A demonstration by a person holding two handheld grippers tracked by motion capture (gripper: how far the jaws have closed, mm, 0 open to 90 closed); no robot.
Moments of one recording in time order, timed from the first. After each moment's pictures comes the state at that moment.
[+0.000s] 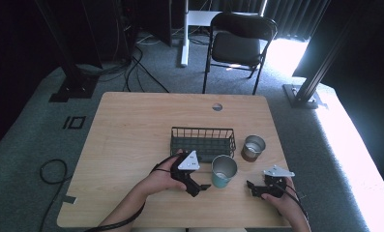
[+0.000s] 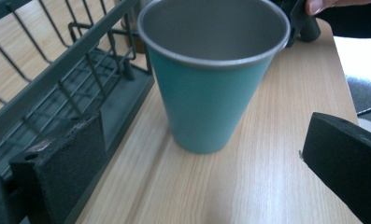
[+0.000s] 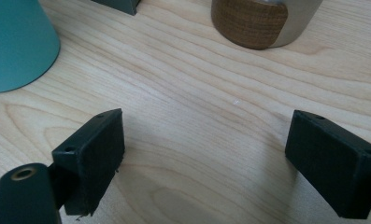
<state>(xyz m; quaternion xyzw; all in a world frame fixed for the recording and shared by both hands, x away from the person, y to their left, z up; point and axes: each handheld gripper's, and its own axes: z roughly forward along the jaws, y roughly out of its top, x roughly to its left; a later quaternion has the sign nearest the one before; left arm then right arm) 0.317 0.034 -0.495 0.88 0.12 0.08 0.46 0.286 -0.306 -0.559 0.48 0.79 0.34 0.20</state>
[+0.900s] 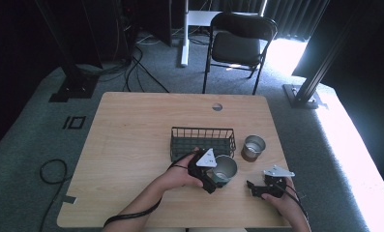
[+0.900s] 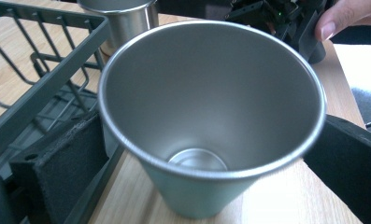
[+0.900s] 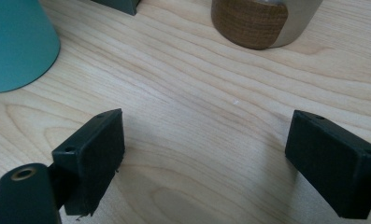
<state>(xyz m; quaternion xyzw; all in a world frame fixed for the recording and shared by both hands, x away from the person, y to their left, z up) 0.333 -0.015 -0.503 0.88 0.10 0.07 0.47 0.286 -0.306 -0.559 0.48 0.79 0.34 0.20</state>
